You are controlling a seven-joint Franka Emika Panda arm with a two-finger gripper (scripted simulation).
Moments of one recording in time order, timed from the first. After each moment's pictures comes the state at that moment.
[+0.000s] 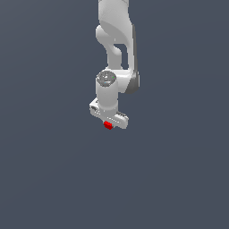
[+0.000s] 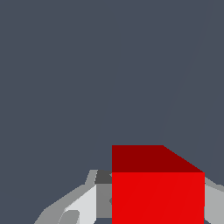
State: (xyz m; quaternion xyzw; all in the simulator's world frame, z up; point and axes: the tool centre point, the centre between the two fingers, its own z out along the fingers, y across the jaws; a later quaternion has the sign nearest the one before) arm -0.048 -0.028 0.085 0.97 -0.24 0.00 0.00
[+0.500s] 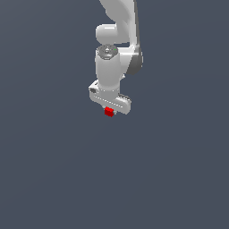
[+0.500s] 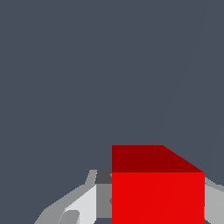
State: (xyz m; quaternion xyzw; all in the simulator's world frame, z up) arm -0.078 -0.022 0.162 0.97 -0.24 0.00 0.00
